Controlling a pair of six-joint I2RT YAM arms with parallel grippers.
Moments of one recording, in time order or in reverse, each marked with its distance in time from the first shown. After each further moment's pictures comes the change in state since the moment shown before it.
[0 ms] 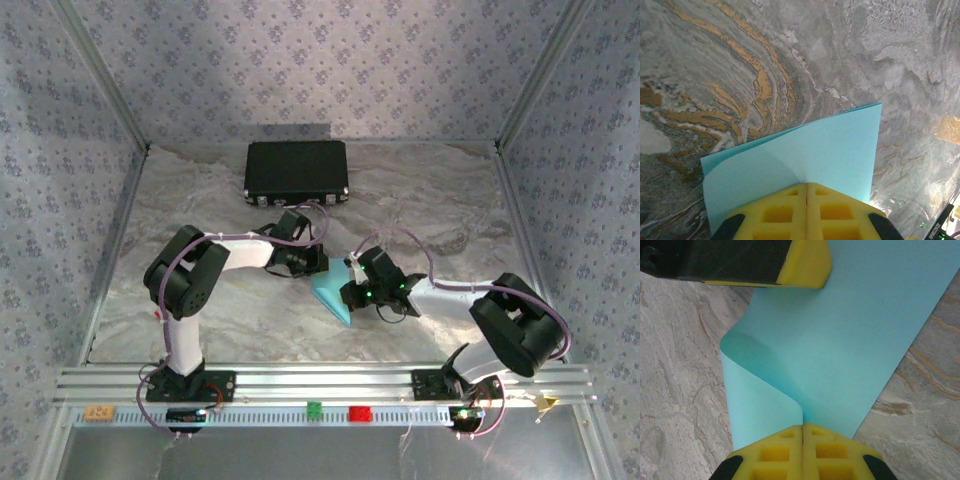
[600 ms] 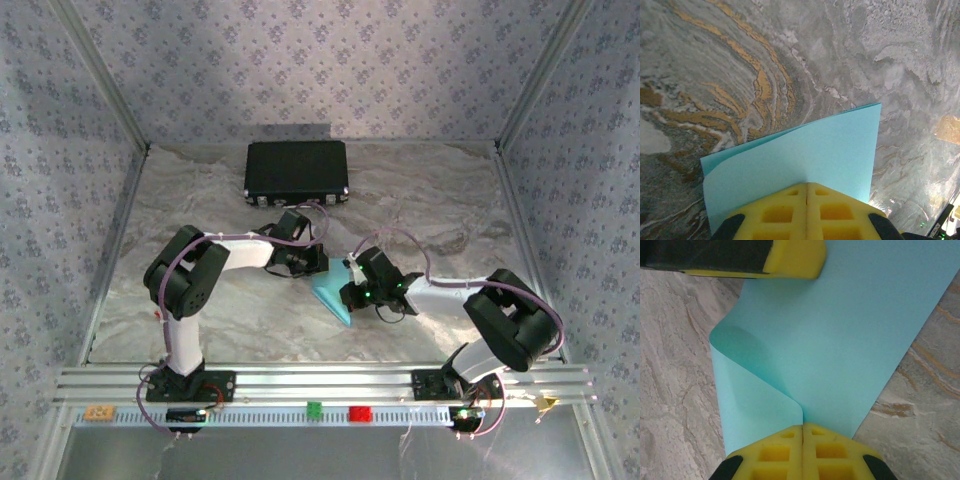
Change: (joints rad) left arm 0.000 0.000 0.000 0.000 0.000 0.000; right arm 0.000 0.035 0.011 -0.006 0.000 0.000
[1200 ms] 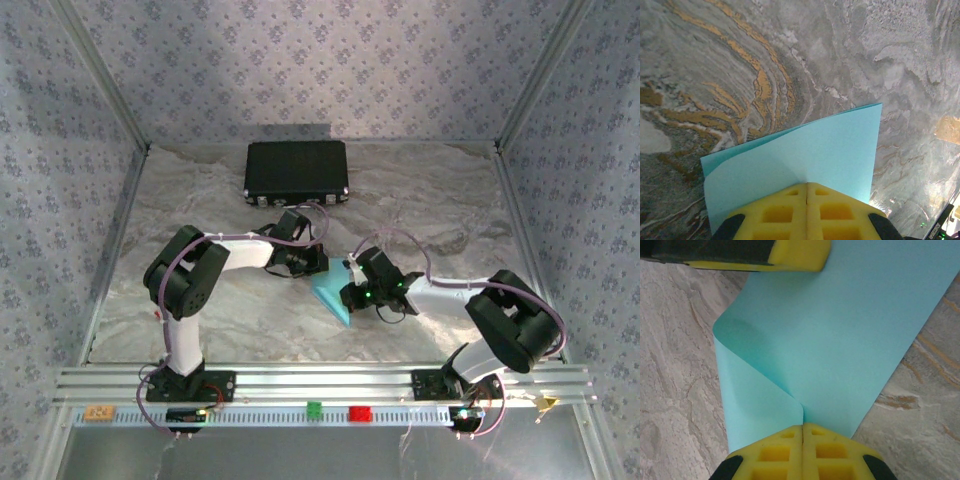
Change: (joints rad) left arm 0.000 -0.002 -0.002 0.003 0.000 0.000; right arm 0.000 -0.008 0.008 -0.026 -0.014 0.000
